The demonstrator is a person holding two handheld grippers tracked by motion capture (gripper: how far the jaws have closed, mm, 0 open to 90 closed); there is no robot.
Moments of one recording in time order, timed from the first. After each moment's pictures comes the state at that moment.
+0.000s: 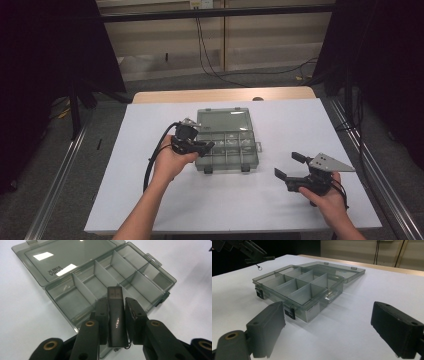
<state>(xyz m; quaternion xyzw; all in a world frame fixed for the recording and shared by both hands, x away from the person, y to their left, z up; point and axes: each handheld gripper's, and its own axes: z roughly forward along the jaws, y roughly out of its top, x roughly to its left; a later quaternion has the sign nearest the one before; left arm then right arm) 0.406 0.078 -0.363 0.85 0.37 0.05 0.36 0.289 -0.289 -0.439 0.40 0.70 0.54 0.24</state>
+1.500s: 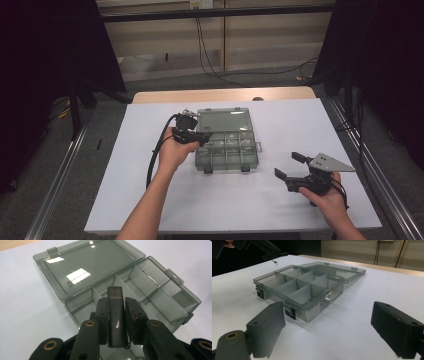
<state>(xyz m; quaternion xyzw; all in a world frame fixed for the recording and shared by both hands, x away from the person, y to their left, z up) 0.436 0.075 -0.368 0.83 0.41 0.08 0.37 0.289 -0.289 -0.438 0.40 0.70 0.54 0.24</state>
